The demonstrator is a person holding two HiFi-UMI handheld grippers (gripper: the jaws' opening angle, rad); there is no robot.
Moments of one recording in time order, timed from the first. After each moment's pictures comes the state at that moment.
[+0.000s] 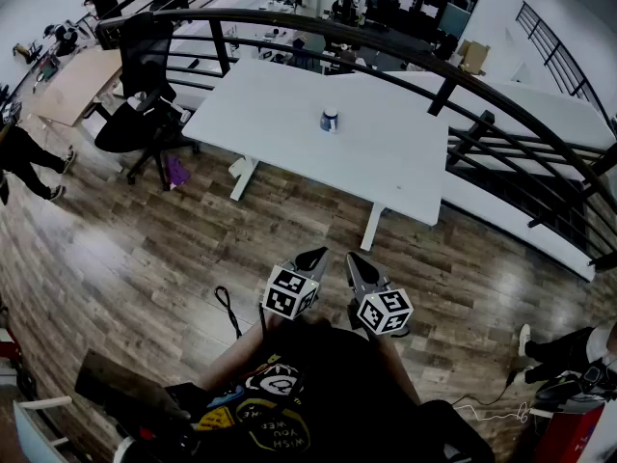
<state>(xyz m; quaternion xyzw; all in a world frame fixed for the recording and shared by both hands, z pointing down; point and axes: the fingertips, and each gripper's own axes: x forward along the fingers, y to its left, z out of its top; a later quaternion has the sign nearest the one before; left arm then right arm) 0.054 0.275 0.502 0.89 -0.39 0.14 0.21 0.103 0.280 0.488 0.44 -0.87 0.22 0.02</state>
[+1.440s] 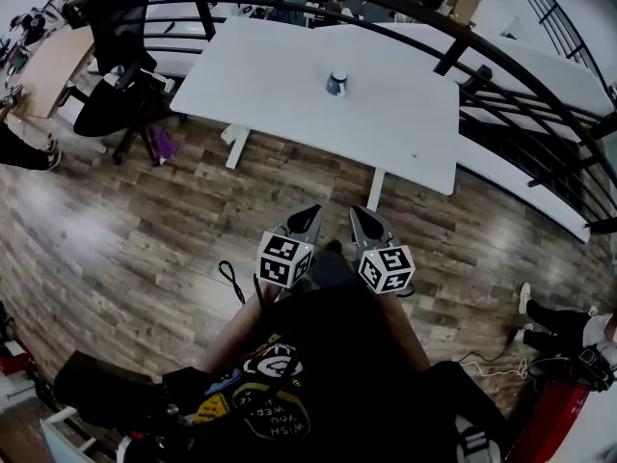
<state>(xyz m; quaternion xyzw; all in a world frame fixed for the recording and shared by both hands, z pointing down) -0.048 0.180 0.519 0.88 -0.40 0.11 0.24 0.022 0.175 0.518 0.48 -0.85 0.18 0.09</state>
